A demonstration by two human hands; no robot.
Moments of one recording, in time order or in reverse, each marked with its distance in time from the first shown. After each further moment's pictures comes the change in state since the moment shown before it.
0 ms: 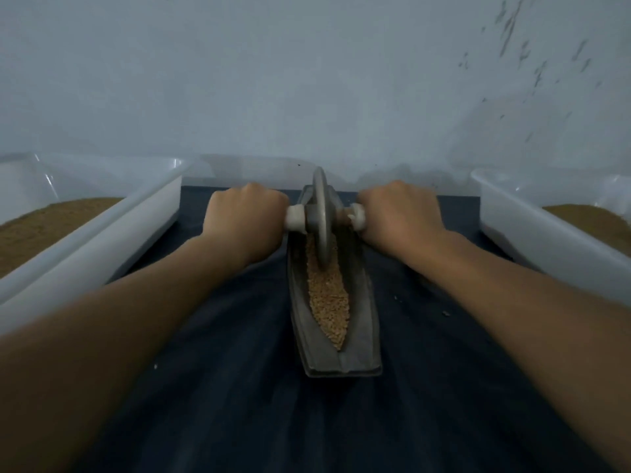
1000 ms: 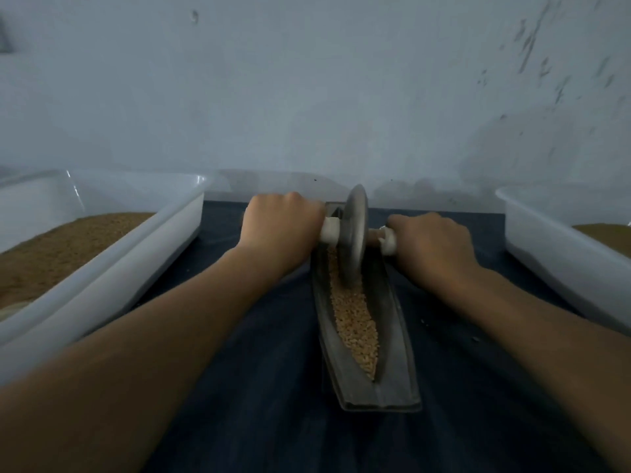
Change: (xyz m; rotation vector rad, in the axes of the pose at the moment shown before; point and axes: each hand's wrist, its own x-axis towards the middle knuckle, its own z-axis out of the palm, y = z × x) left_hand 0.010 0.009 -0.006 0.142 0.106 0.108; right_hand -0.007 0.007 0.024 0.045 0.060 0.059
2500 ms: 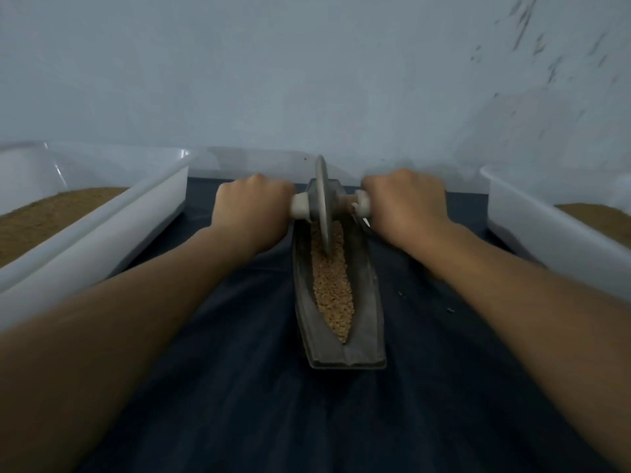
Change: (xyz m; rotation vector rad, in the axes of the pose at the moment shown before) left_hand -0.010 -0.002 0.016 -0.140 -0.082 -0.140; right_hand 0.015 -0.008 -0.013 -0.095 0.068 -0.076
